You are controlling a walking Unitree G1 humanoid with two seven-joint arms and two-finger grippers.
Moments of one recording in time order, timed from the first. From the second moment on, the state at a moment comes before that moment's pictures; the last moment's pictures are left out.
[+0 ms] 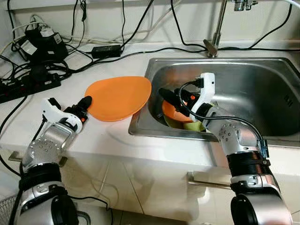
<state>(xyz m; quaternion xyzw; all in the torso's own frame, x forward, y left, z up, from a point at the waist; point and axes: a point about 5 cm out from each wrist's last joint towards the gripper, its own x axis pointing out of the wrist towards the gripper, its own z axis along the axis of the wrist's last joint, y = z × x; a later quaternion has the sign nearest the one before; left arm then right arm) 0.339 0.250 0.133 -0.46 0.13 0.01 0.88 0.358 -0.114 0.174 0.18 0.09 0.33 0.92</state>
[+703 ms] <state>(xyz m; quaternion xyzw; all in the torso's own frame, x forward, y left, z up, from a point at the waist) 0.339 0.235 0.123 -0.51 0.18 -0.04 0.84 0.348 -0.113 0.170 0.14 0.10 0.36 0.92</state>
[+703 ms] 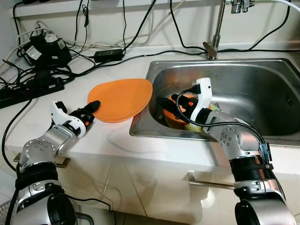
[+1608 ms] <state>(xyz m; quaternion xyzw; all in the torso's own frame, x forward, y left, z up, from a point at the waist) 0.352 0.230 0.124 -0.52 0.16 -0.05 0.84 0.344 -0.114 0.162 0.14 0.12 0.35 0.92</state>
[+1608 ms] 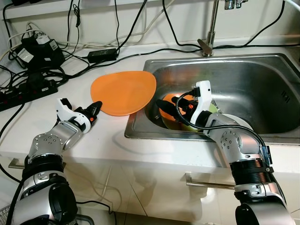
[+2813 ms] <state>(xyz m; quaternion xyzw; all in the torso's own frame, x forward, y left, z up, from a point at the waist) 0.337 0.213 0.129 -0.54 0.06 -0.18 0.82 0.367 -0.117 0.167 0.26 0.11 0.28 0.92</state>
